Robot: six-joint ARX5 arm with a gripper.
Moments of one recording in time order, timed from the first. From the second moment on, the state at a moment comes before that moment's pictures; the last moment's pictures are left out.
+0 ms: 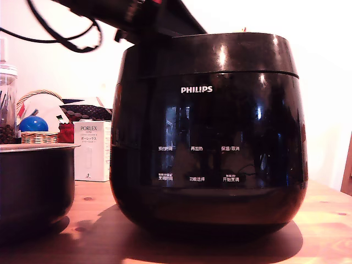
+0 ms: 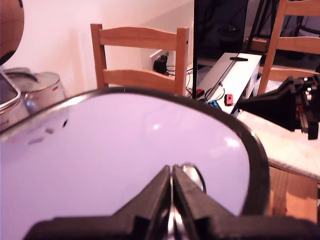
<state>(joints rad) -0.84 1.25 0.72 0.27 0.26 0.06</state>
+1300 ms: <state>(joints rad) -0.46 0.90 0.72 0.10 -0.03 0.06</state>
